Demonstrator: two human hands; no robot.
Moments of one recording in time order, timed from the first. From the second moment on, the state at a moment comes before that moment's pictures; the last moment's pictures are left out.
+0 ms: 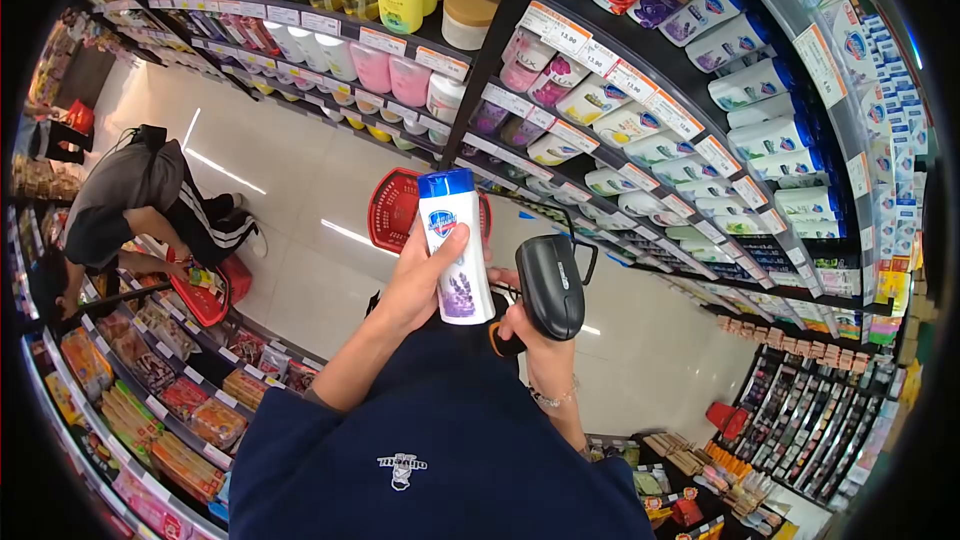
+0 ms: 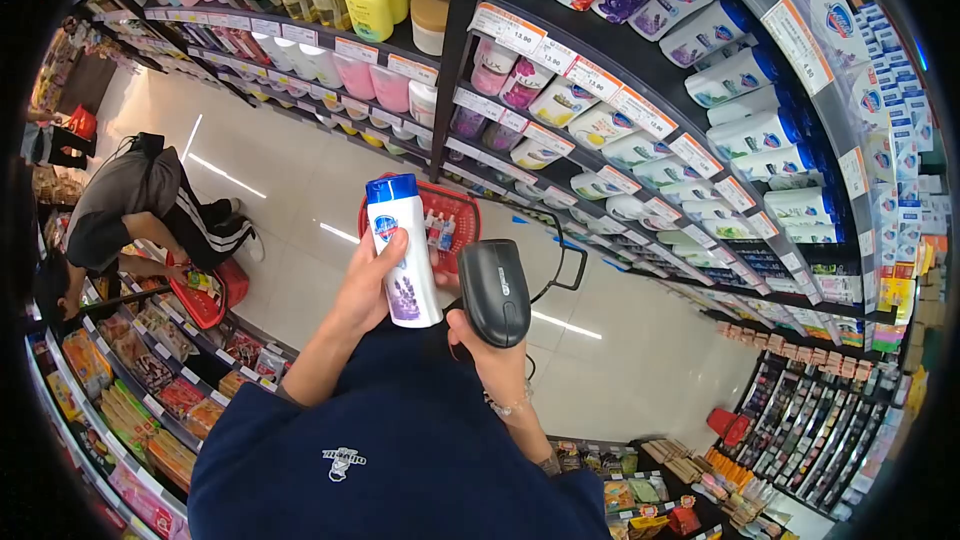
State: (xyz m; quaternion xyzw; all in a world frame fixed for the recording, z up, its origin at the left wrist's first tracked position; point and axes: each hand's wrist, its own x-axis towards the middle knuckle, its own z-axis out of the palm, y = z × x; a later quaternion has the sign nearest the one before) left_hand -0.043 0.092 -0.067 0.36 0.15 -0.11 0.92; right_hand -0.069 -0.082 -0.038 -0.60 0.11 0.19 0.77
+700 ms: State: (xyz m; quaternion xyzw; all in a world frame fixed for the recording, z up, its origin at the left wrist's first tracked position) left_hand -0.053 0.118 -0.190 0.42 0.32 -0.11 0.84; right_hand -0.061 -0.042 -0.164 -0.91 -0.18 0.07 0.37
